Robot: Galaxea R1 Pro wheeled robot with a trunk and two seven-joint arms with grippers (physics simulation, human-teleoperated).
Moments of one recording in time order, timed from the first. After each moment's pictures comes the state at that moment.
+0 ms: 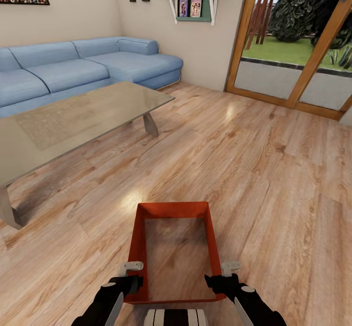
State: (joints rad) left arm -0.32 -0.10 -0.02 -0.82 0.06 0.41 0.10; right arm -0.44 0.03 0.06 -0.50 -0.03 0.10 0.14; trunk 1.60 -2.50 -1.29
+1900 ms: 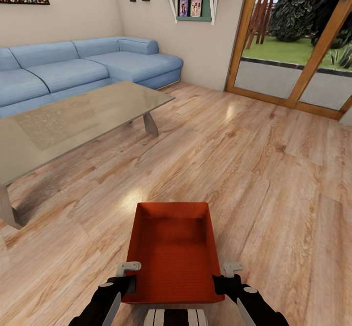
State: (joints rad) left arm -0.33 -0.08 -0.02 -0.82 0.06 0.41 0.10; right arm -0.44 0.02 0.06 -0.50 -0.02 0.10 0.14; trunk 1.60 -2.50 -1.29
